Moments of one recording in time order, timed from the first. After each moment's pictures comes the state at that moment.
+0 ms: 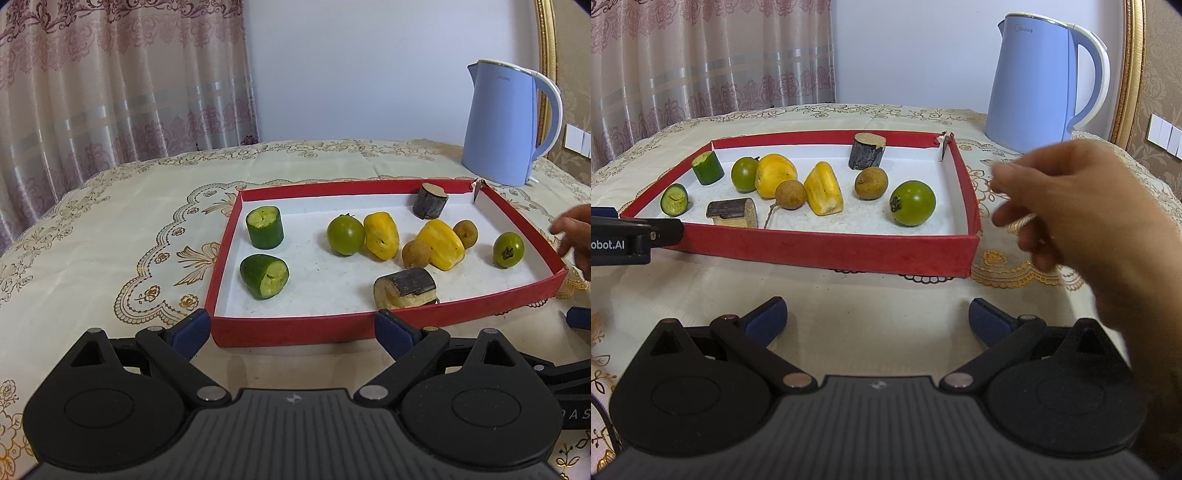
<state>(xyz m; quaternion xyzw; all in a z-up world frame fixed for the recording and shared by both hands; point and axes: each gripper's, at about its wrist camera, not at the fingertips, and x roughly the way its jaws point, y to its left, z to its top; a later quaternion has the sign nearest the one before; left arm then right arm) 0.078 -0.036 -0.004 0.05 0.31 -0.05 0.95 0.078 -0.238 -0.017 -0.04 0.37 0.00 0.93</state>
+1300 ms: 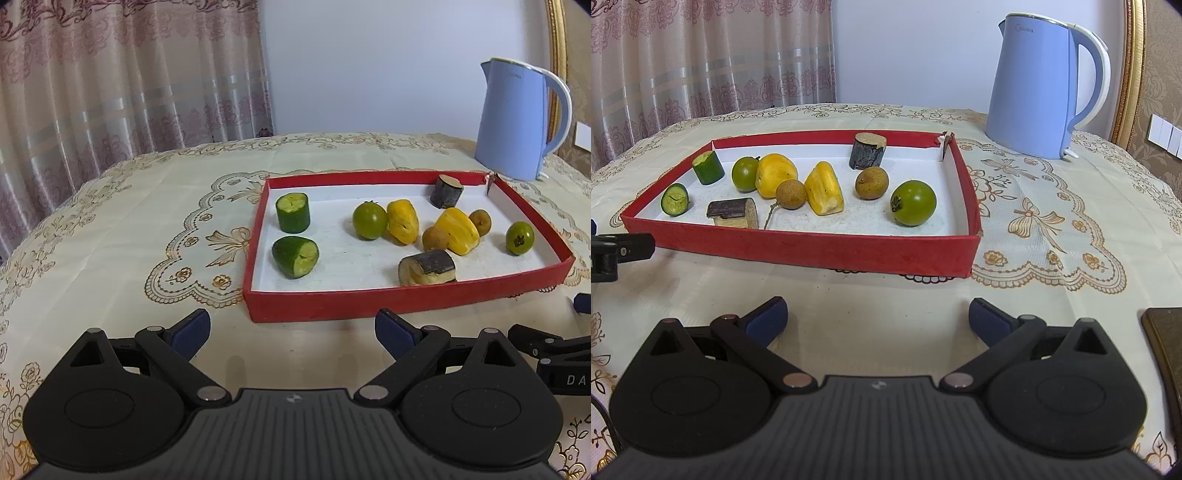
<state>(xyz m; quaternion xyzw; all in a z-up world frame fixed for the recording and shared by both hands) 0.064 -0.018 -0.002 0.05 0.32 -0.03 0.95 0.079 -0.238 -0.017 -0.04 0.37 0.00 0.93</state>
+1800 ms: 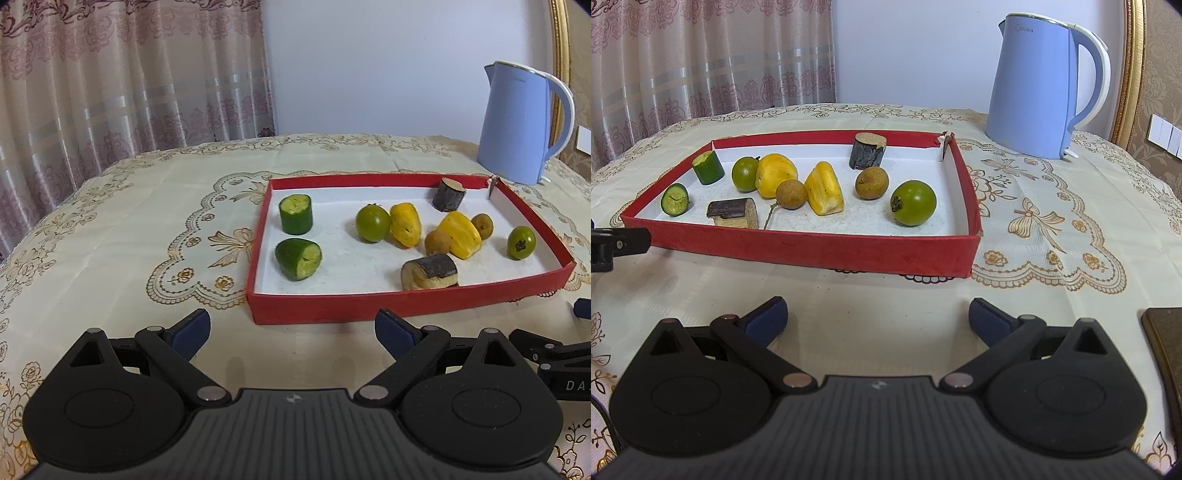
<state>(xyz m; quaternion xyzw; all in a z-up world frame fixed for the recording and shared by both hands) 0.065 -0.018 0.000 0.05 0.32 -0.03 0.95 0.079 -0.239 -0.017 -0.04 0.37 0.00 0.93</state>
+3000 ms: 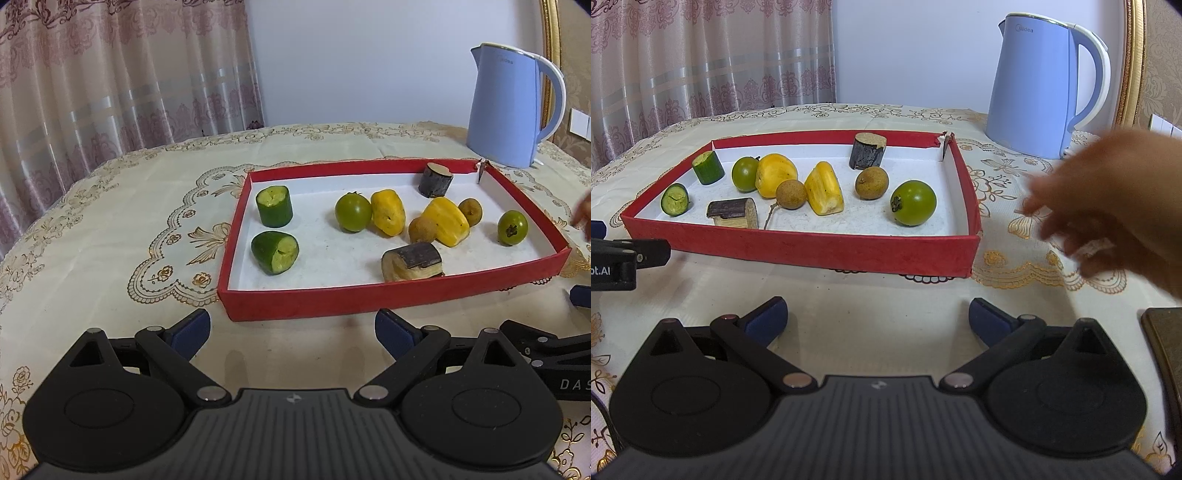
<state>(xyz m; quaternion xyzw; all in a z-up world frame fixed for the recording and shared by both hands) 0.069 -0.032 -0.006 0.07 0.33 -0.04 0.94 0.079 -0.238 -0.017 -0.04 0.37 0.00 0.93</state>
